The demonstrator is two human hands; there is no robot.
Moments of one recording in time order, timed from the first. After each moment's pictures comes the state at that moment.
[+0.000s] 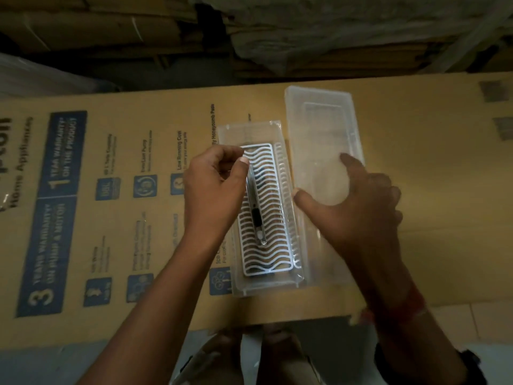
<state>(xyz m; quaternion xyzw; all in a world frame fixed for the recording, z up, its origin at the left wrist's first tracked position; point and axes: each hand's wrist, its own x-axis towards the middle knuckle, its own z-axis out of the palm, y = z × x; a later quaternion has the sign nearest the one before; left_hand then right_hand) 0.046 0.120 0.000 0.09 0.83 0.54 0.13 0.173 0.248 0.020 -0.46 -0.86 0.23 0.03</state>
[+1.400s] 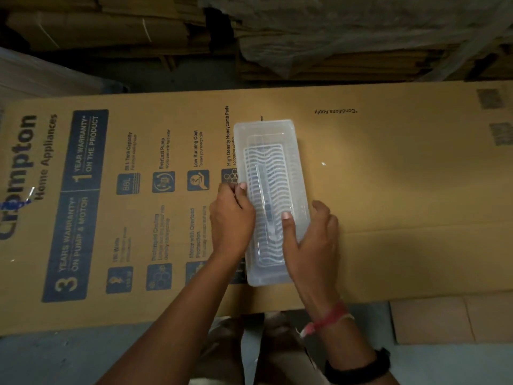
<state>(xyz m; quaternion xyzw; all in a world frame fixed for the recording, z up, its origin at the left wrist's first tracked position) 0.076 0.099 -0.057 0.03 0.89 0.43 0.13 0.186 0.166 -0.042 -0.46 -0.83 0.29 0.12</state>
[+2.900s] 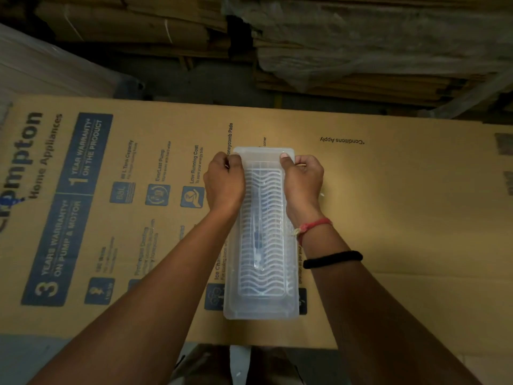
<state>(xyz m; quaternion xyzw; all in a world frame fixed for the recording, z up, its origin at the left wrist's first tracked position) -0.013 0.162 -0.065 -0.09 0.86 0.49 0.11 0.037 0.268 -0.066 -0.50 -0.58 0.62 0.18</state>
